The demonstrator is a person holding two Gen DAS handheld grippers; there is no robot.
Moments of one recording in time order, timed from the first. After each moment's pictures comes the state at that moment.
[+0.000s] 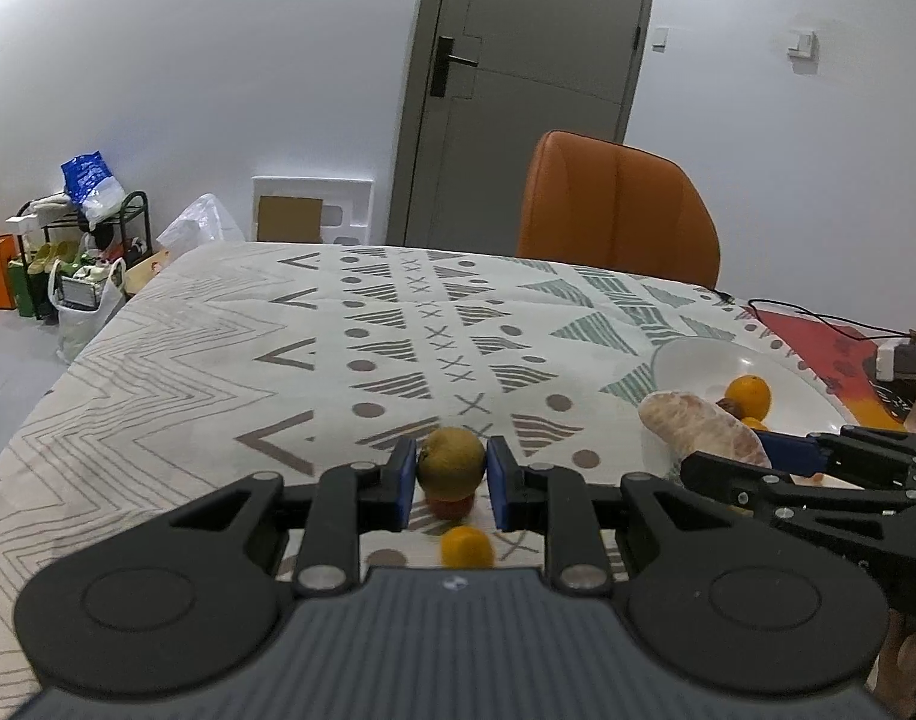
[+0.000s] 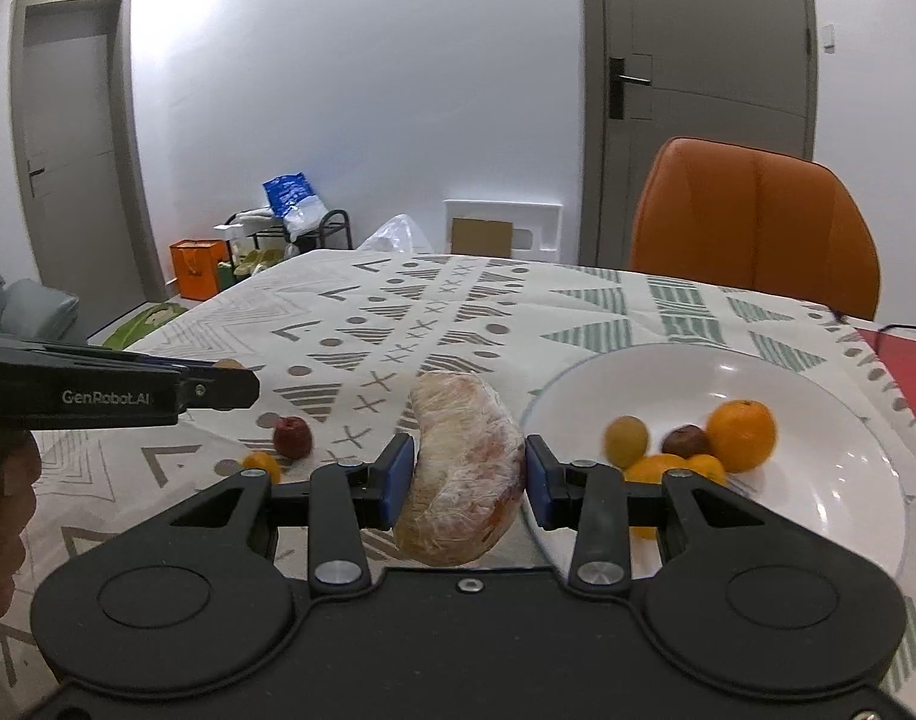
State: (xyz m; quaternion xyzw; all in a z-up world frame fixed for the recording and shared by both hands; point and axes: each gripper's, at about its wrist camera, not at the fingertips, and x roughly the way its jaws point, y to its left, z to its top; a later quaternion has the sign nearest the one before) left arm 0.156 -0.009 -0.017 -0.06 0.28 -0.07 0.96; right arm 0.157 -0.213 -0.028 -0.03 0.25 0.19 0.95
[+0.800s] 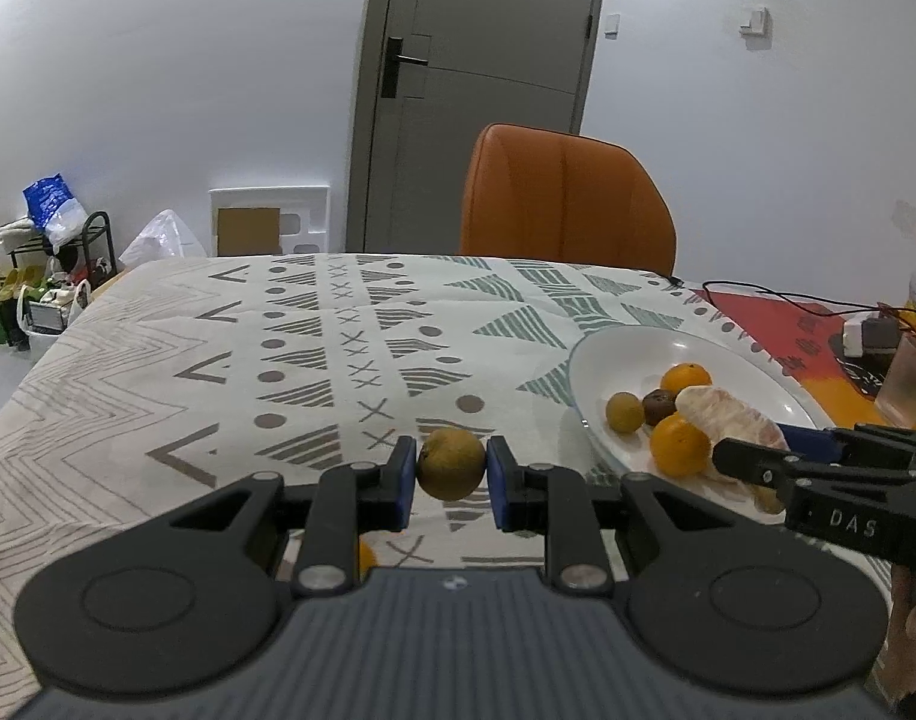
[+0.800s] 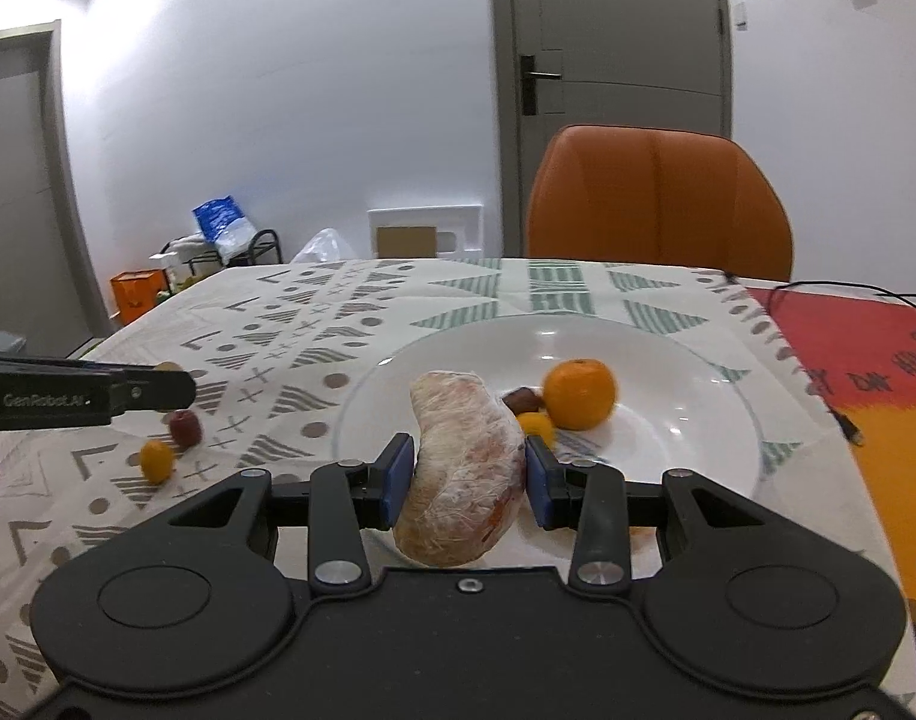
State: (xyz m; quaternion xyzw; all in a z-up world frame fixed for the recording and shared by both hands) left arm 0.158 -0.056 -0.014 -0.04 0.28 -0.10 0.95; right arm 0.151 -0.284 -0.034 0.00 0.25 0.12 0.96
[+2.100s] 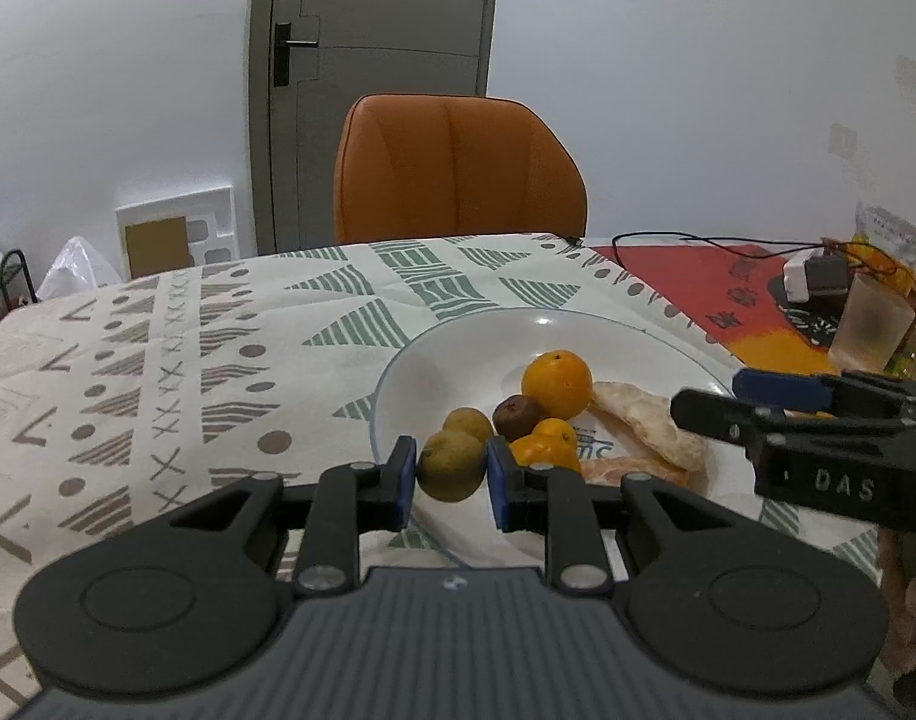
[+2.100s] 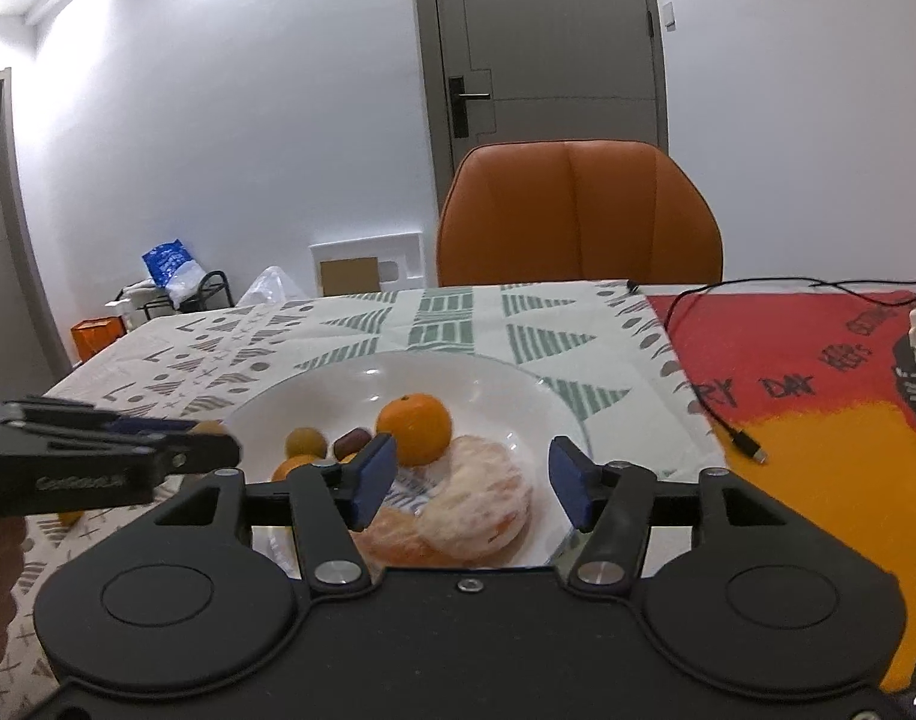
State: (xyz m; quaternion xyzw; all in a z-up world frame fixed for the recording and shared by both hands) left arm 0.194 -0.150 -0.022 0.02 0.29 -0.17 0.94; right arm 0.169 -0.354 -0.035 0.04 0.23 0.09 0.97
